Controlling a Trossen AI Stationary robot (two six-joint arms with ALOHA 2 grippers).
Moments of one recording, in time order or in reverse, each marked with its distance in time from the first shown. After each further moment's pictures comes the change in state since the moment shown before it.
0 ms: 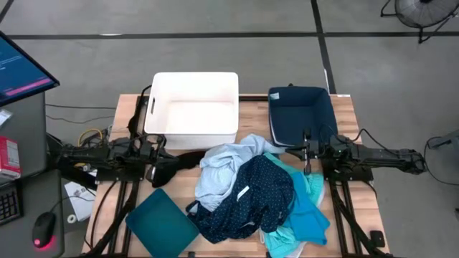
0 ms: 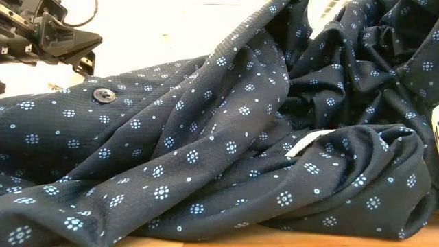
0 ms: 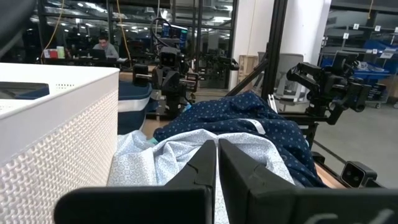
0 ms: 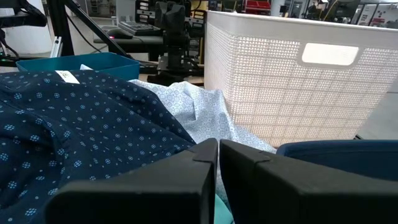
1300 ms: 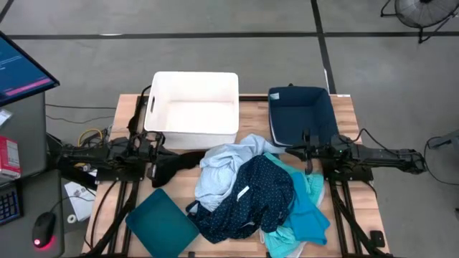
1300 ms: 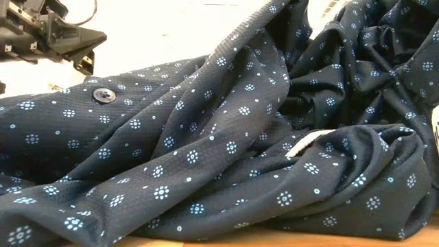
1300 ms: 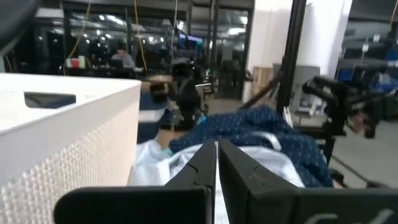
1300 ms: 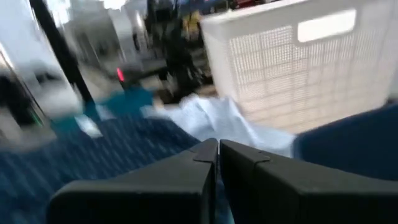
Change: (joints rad) left arm -0.001 0.000 0.000 0.068 -0.077 -0.008; right arm 0.009 -0.001 0.000 0.055 -0.007 0.389
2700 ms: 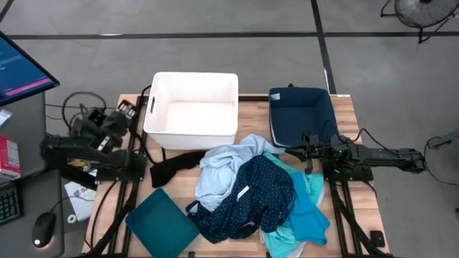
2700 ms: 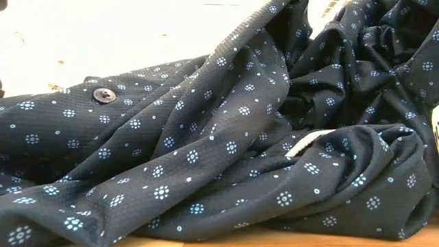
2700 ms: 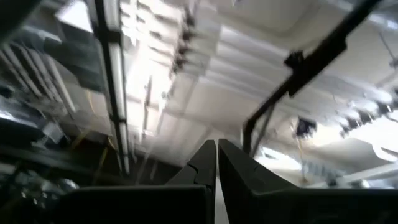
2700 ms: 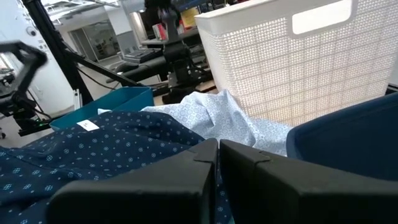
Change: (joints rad) left arm 0.000 0.468 0.487 0.750 0.044 -0.228; right arm 0.003 0.009 0.000 -0.025 0.008 -0.041
